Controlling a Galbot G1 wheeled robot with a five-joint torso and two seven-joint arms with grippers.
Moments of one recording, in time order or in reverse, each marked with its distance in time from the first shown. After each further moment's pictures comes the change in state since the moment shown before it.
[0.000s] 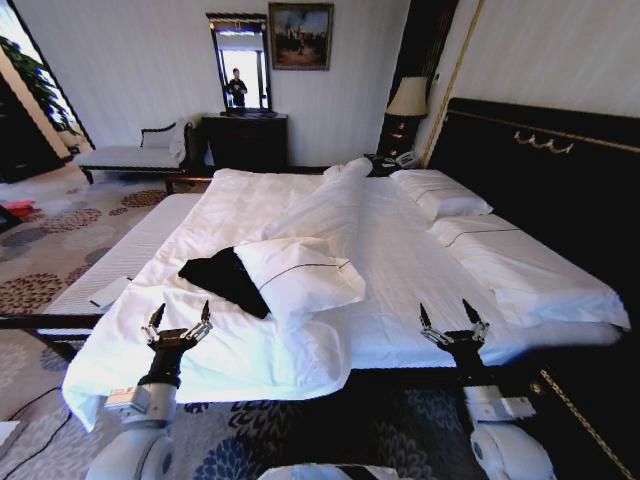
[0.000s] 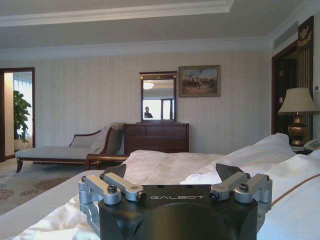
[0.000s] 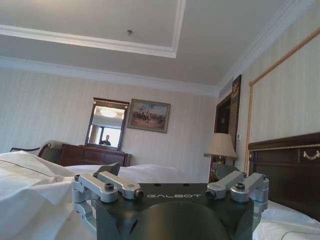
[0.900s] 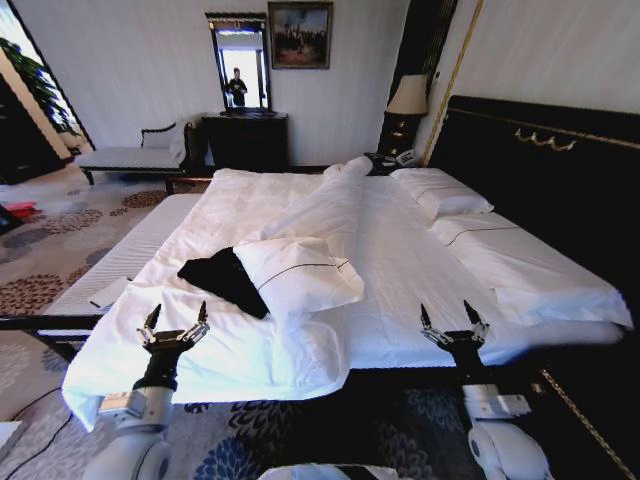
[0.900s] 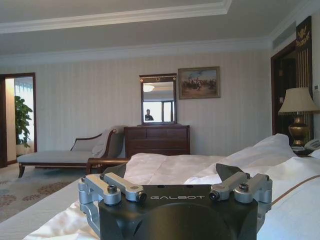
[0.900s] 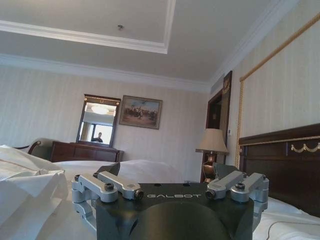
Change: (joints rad) left arm 0.034 -0.006 -0.017 -0.029 0.006 -0.011 0.000; right arm 0.020 0.005 -0.006 -0.026 -0.002 -0.007 0.029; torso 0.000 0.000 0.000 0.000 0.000
